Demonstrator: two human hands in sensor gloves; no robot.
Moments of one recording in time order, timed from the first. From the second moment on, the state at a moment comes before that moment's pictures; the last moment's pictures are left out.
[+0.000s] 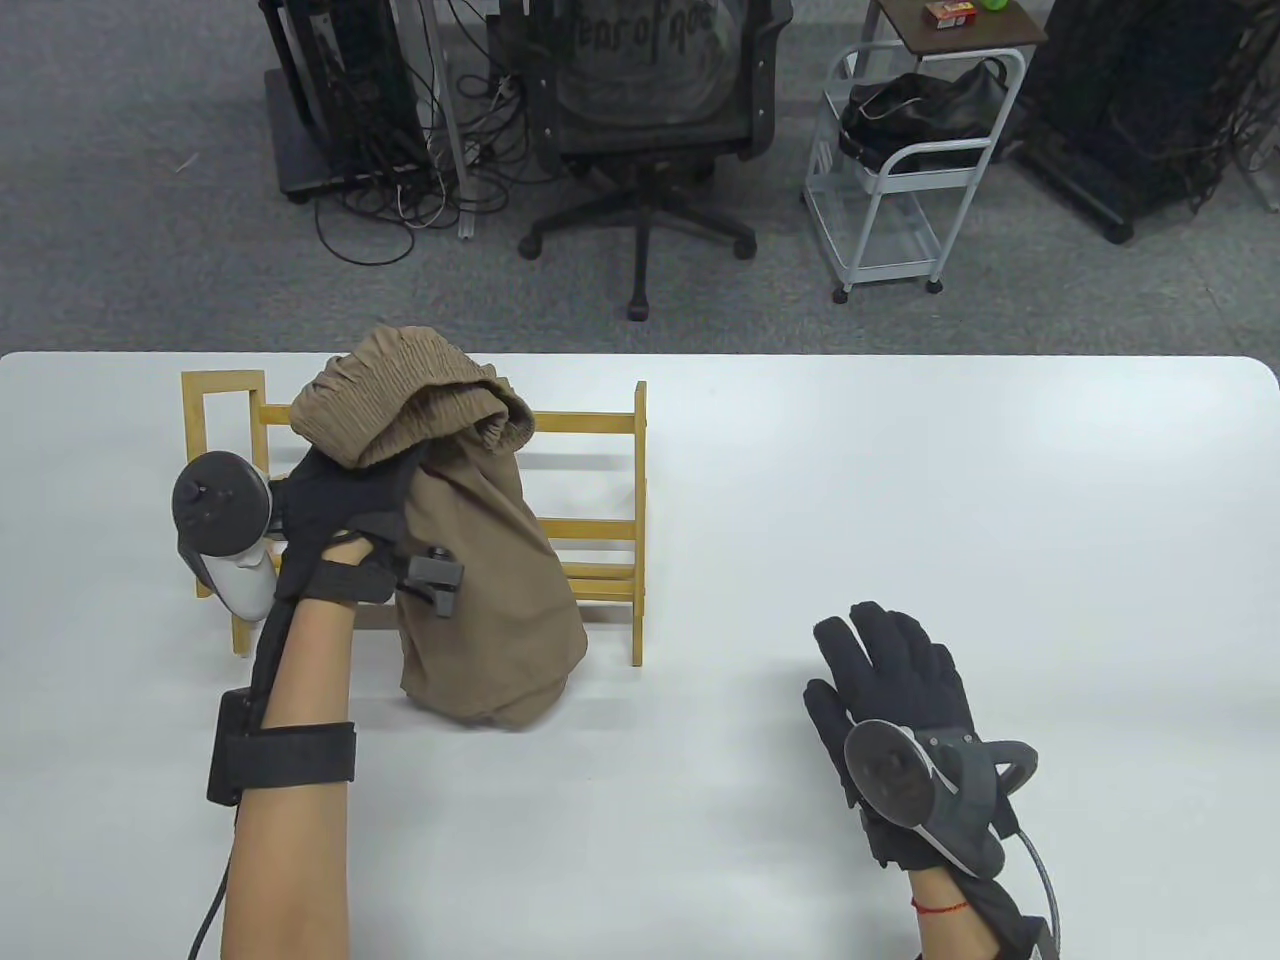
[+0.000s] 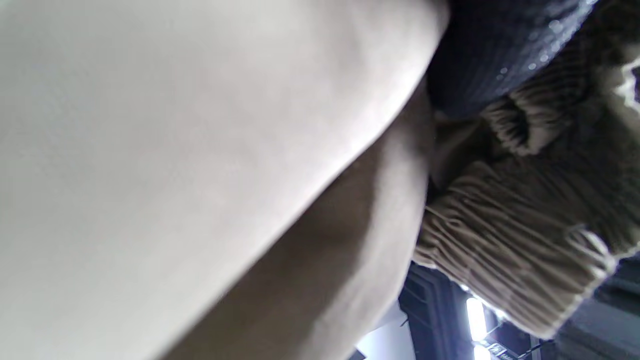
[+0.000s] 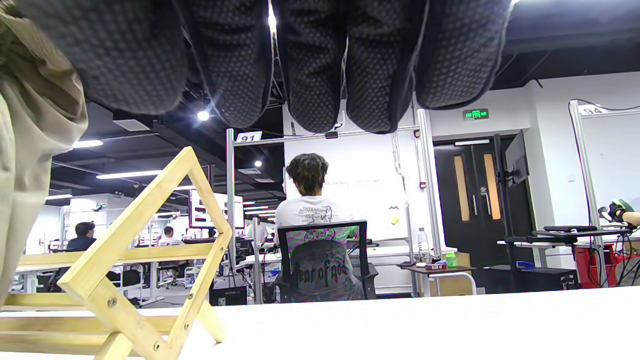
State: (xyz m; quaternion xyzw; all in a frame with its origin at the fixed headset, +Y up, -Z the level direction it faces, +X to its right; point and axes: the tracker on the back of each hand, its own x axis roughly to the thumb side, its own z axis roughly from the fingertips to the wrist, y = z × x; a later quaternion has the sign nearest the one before) left_hand -0.273 -0.587 -0.362 0.17 -0.06 0.60 0.78; right_hand 0.174 -0.661 -0.214 0.03 -0.22 0.97 0.07
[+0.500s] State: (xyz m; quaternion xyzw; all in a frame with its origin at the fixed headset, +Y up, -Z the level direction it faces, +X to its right) left_hand -0.274 -0.603 -0.408 0.12 0.02 0.60 0.79; right_hand 0.176 -0.666 -0.215 0.02 -0.20 0.98 0.08
